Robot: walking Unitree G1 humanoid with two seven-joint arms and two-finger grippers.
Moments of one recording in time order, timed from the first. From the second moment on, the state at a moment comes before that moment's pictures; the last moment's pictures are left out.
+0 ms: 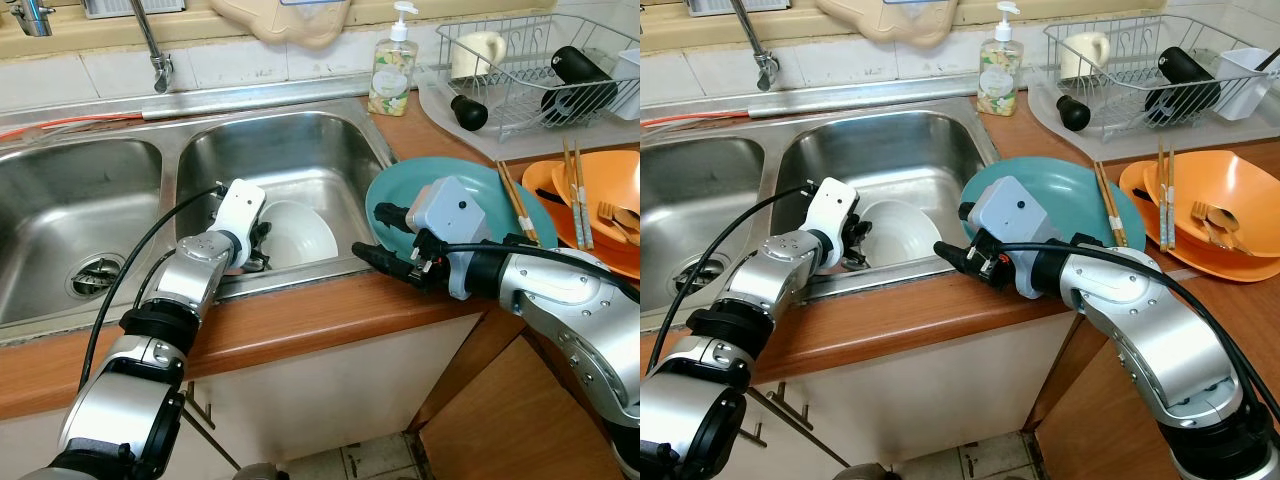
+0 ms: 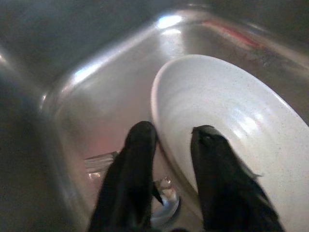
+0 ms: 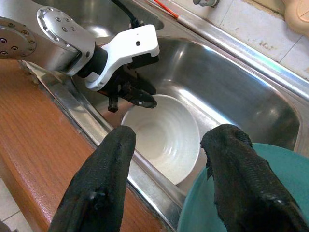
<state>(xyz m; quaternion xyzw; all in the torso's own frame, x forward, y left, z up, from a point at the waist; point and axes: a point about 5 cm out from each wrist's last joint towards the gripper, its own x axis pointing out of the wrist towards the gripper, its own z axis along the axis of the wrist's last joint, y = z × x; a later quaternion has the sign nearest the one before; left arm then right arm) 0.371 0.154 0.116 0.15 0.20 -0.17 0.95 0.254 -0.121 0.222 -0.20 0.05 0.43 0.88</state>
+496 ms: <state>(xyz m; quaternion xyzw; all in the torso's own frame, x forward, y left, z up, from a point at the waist) 0.372 0.162 0.155 0.13 0.04 -0.13 0.98 0.260 -0.118 0.221 -0.19 0.04 0.38 0.91</state>
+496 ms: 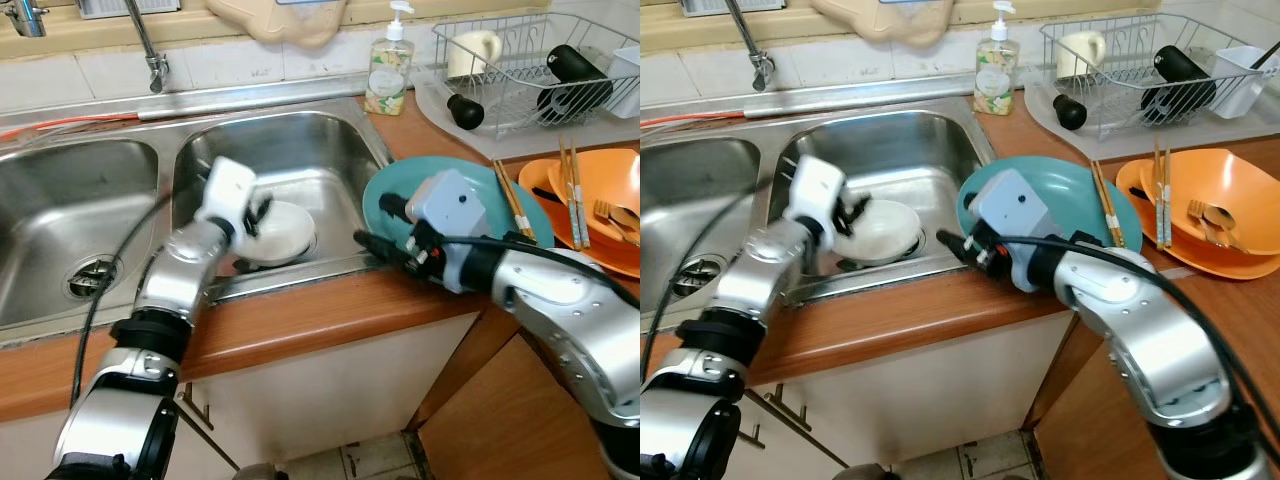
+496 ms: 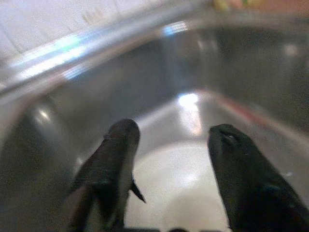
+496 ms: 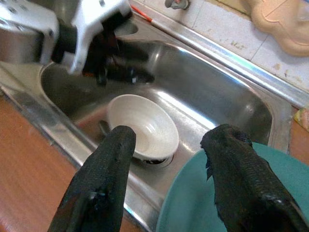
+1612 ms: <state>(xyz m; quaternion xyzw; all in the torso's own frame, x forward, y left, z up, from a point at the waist) 0.285 0.153 0.179 0.03 -0.06 -0.11 0.99 0.262 -0.145 0.208 -0.05 -0.01 0.11 0.99</state>
